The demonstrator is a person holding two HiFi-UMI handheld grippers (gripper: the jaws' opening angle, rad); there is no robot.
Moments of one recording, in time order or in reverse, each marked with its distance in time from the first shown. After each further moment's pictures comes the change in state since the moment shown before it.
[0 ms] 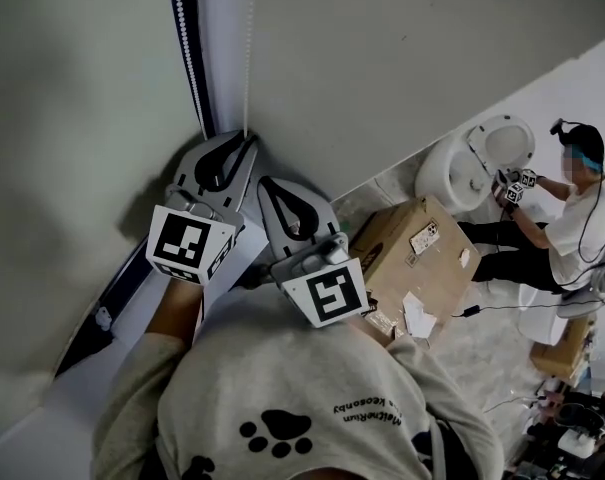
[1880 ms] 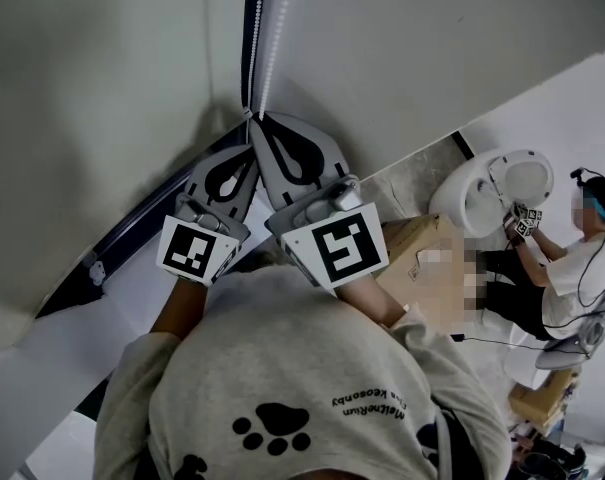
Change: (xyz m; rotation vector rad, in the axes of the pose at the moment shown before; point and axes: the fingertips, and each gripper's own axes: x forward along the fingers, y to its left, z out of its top) left arm -0.058 -0.017 -0.025 -0.008 -0.061 0.127; right arm 0.041 0.030 0.056 -0.031 -0.065 0.243
